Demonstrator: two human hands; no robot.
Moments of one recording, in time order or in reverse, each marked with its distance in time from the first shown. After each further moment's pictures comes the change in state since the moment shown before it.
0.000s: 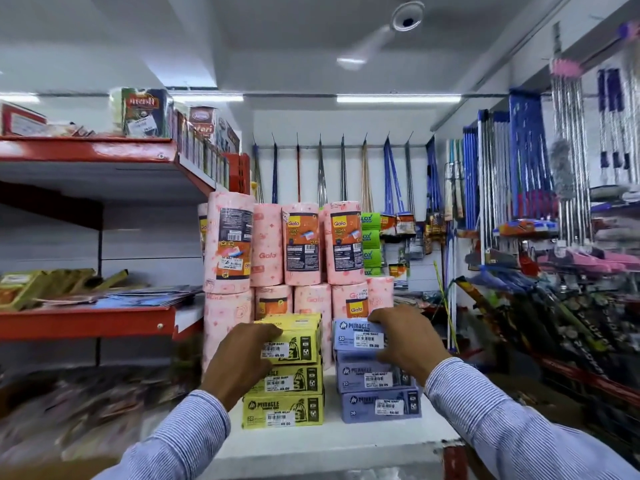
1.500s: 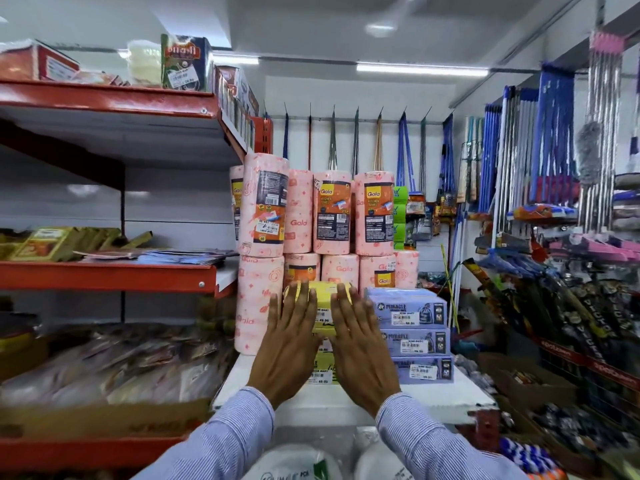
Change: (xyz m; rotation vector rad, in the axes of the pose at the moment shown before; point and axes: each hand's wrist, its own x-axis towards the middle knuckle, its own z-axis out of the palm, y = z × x) left_hand -0.029 -0.037 0.067 0.225 0.247 0.301; right_hand -0.023 -0.118 0.113 0.059 0.278 -0.197
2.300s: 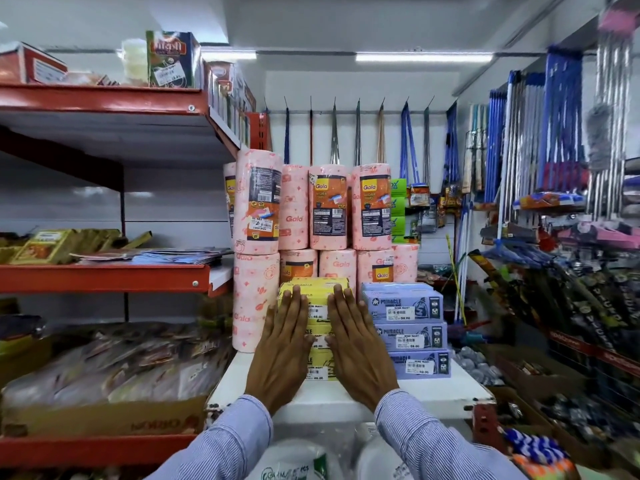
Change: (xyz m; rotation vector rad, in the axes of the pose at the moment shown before) left_hand -0.015 -0.002 0.023 -0.081 -0.006 -0.038; right_hand -0.004 0.016 0.016 0.058 0.014 -0.041
